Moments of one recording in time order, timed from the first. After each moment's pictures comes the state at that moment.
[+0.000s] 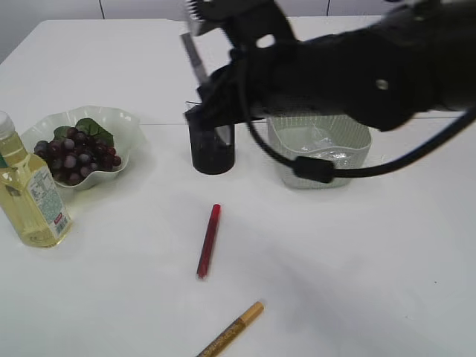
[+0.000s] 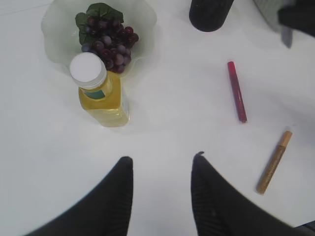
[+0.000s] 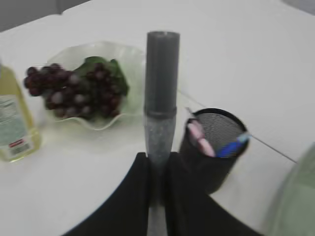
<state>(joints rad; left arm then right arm) -0.47 1.06 -1.31 0.14 1.26 -0.27 0.64 1.71 -1.21 -0.04 0.07 -0.10</state>
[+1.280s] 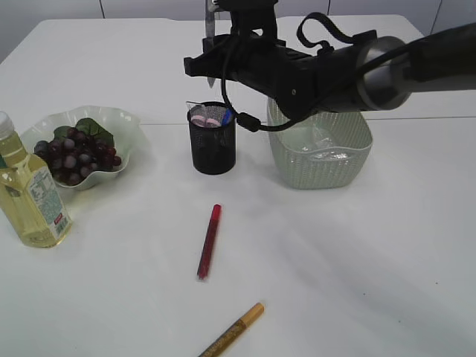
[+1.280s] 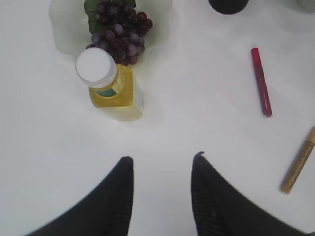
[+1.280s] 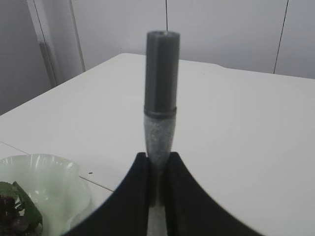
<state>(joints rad) -0.47 1.15 -1.31 0.19 1.26 -0.27 0.48 2.15 -1.58 0.06 -0.35 -0.05</state>
